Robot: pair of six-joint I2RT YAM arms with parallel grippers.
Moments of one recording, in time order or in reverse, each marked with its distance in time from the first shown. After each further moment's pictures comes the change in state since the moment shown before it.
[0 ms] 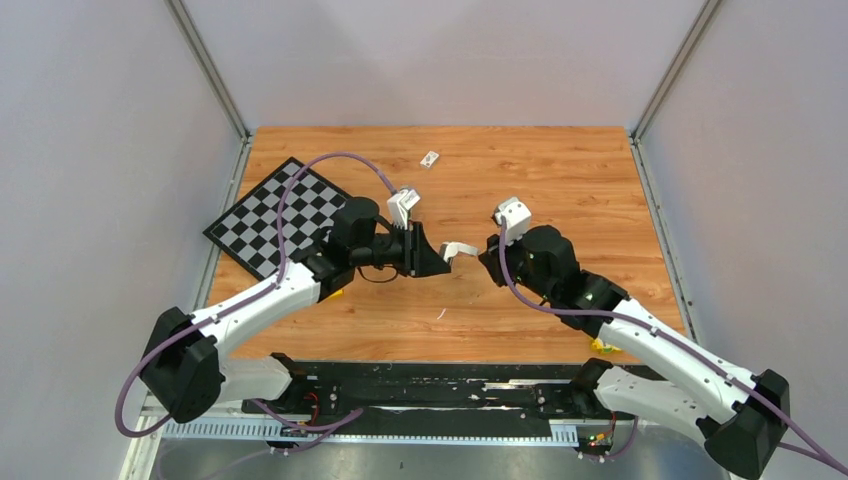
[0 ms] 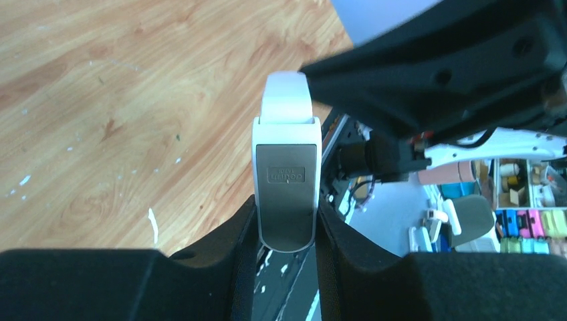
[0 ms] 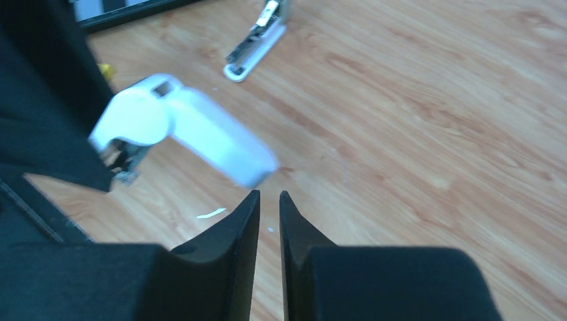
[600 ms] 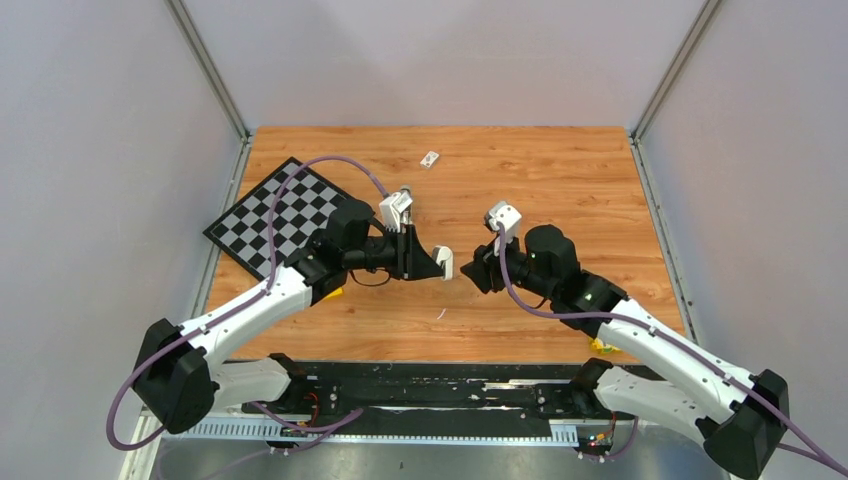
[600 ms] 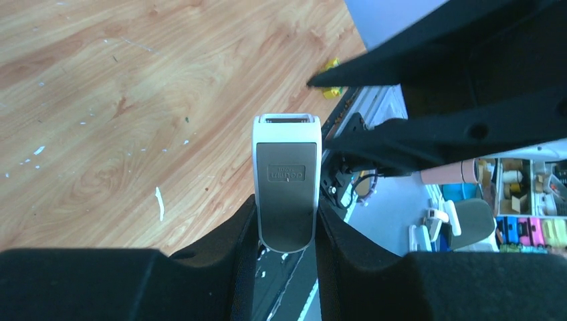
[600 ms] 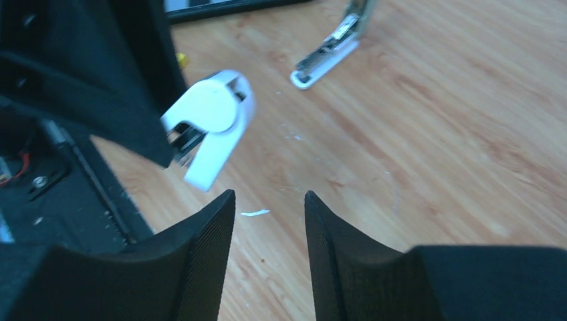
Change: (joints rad) left arm 0.017 -0.060 -0.013 -0.116 0.003 0.015; right arm -0.019 0.007 0.002 0.054 -0.146 -0.049
